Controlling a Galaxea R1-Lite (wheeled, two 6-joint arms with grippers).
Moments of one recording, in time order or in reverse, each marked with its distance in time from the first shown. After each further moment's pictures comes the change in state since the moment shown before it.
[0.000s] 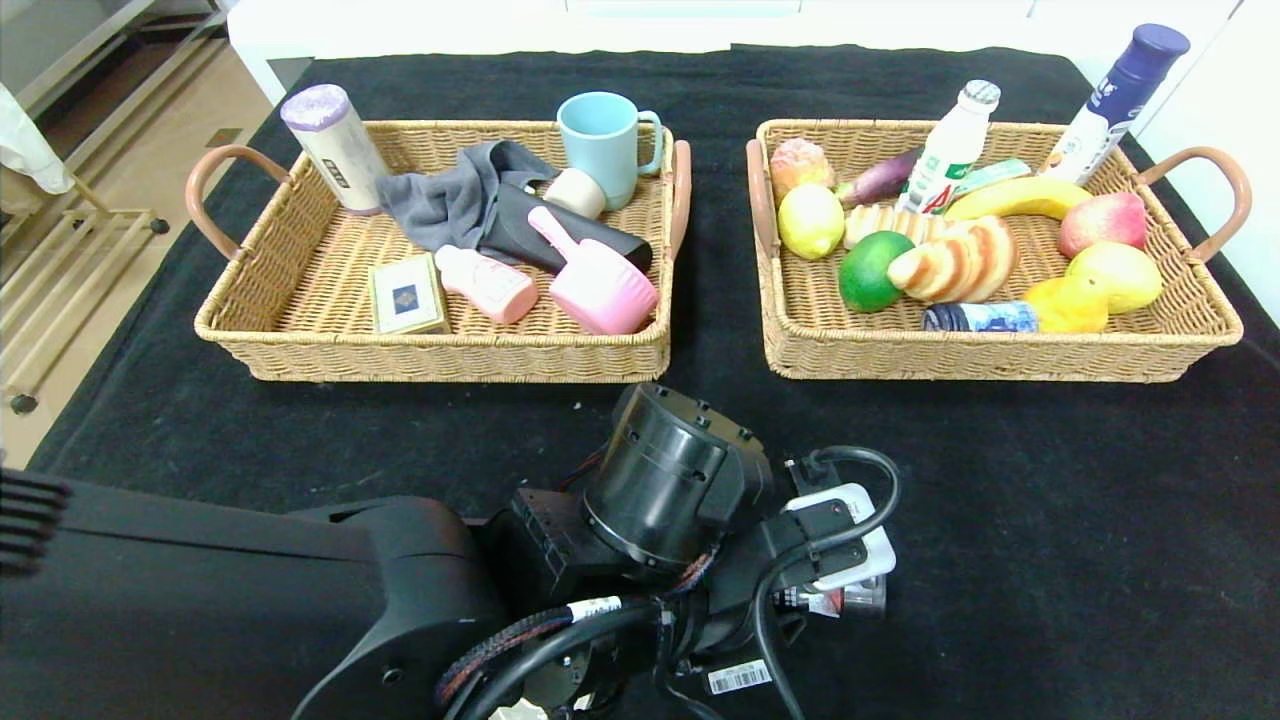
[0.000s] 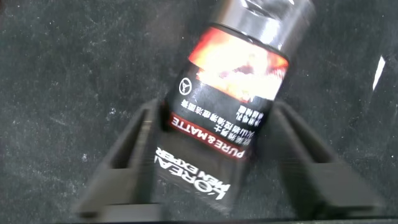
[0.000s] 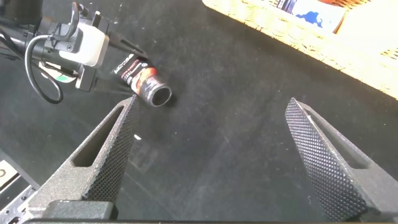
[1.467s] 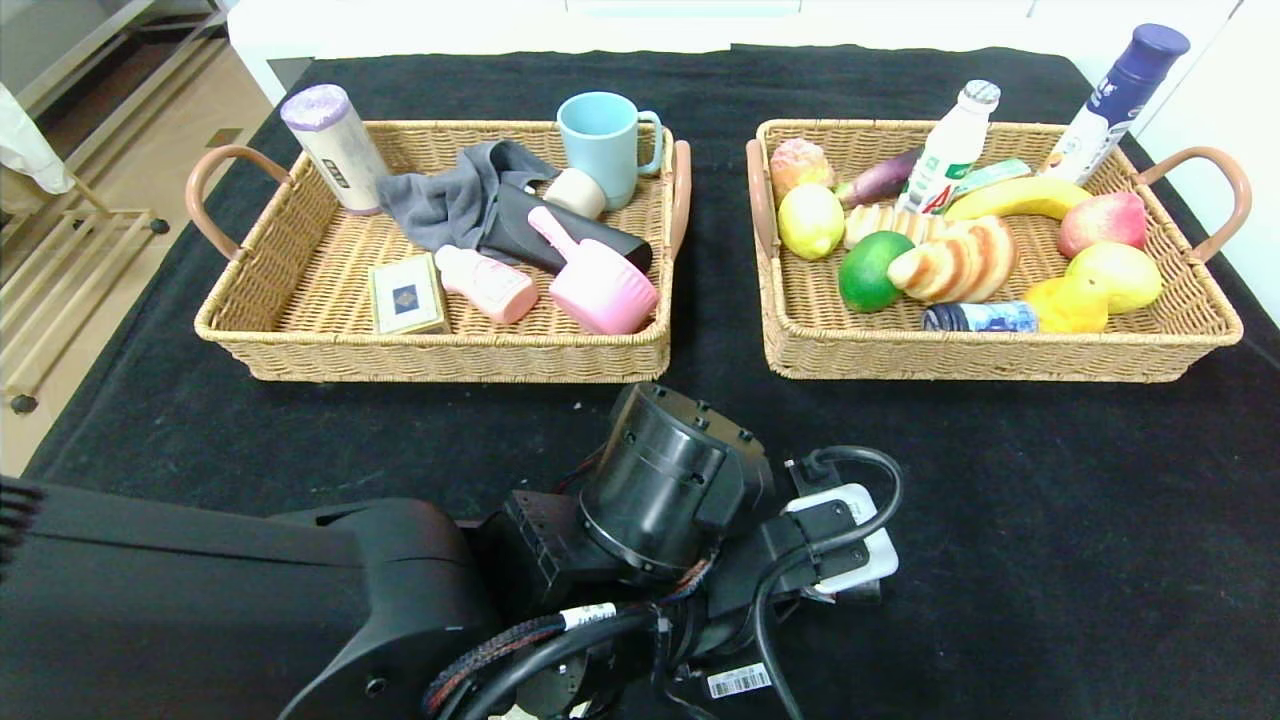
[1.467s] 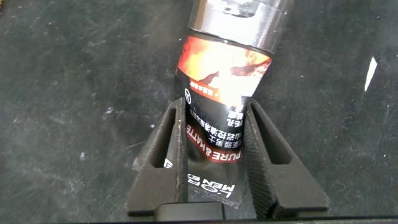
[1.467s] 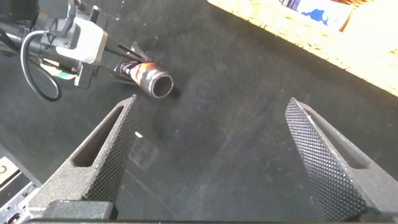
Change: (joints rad) left arm -0.004 -0.013 0.003 0.006 0.020 -0.007; right arm 0.009 0.002 0.007 -0.001 0.000 -0.004
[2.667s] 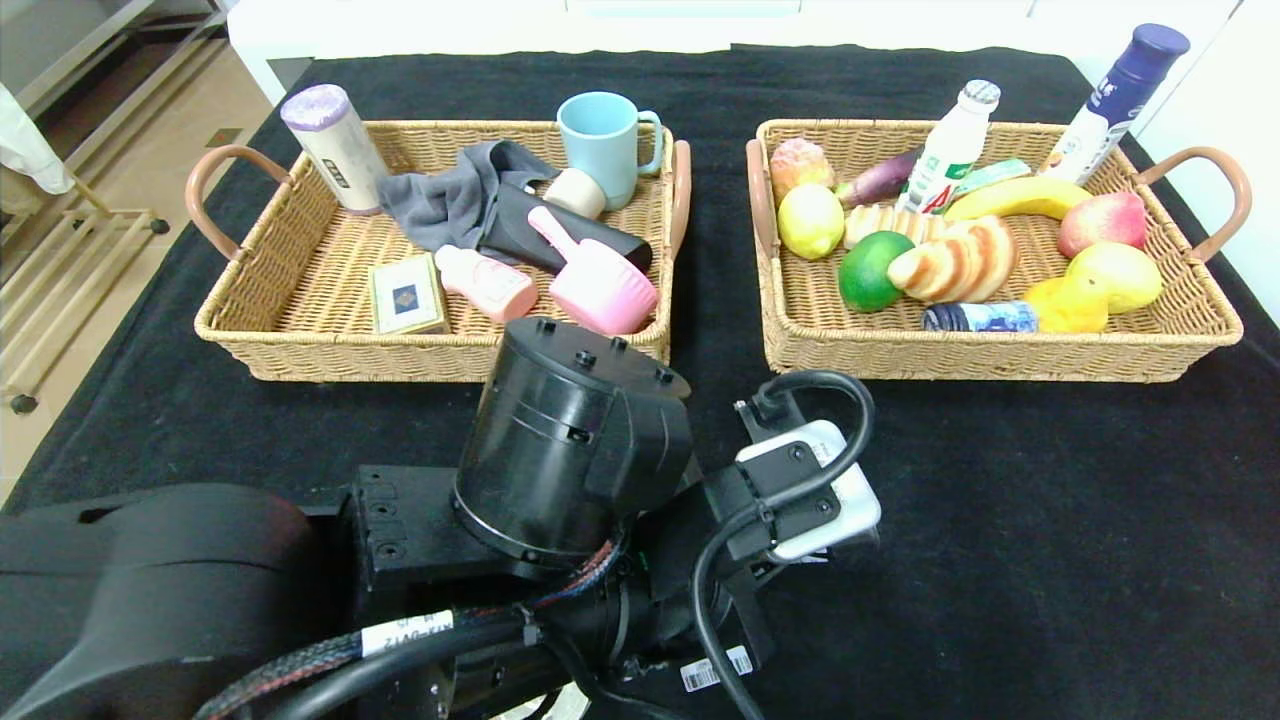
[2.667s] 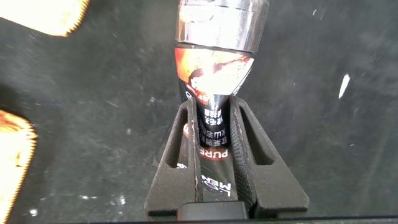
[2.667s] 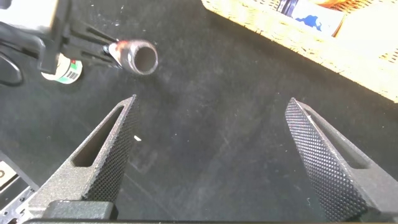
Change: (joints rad) left arm -0.018 -0.149 0.034 -0.004 0.008 -0.058; right arm -0.004 -0.010 0.001 -0.012 -0.003 0.004
